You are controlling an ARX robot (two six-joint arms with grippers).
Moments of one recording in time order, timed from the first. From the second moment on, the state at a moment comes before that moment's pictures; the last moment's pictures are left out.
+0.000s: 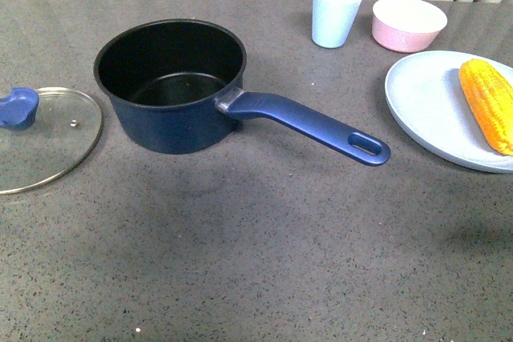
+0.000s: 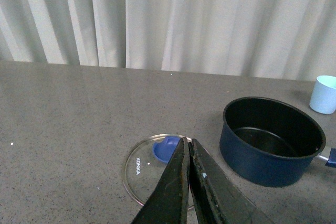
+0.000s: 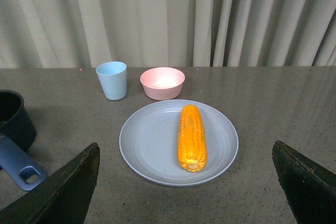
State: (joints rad) left arm 0.00 0.02 0.01 0.00 0.00 -0.01; right arm 0.00 0.01 0.02 0.00 0.00 0.00
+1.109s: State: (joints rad) left arm 0.00 0.01 0.01 0.00 0.00 -0.01; right arm -0.16 0.43 0.20 -0.22 0.05 0.19
